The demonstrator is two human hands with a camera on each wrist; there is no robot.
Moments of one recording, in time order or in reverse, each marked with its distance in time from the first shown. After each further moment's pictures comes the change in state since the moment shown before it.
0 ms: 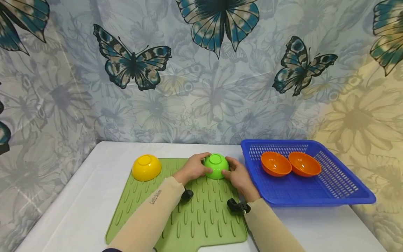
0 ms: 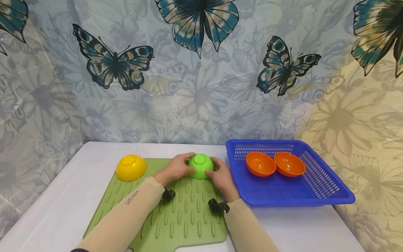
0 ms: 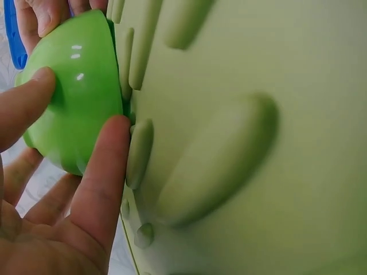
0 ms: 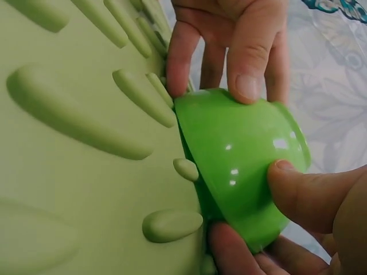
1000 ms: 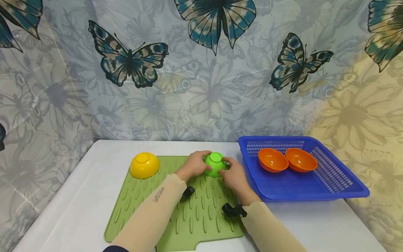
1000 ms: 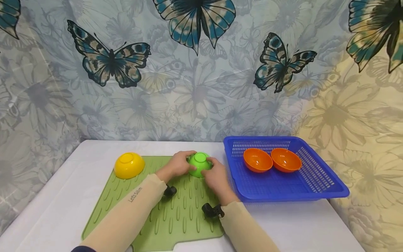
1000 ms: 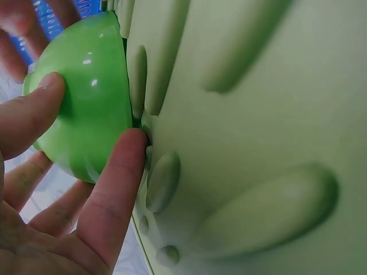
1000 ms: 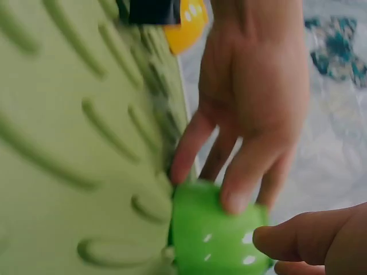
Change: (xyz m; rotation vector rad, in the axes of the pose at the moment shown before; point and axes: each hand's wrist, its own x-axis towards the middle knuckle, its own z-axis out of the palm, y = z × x) left_hand 0.004 0.013 0.007 0.303 0.023 0.053; right_hand -0.026 -0.031 0.016 -0.271 0.143 0.060
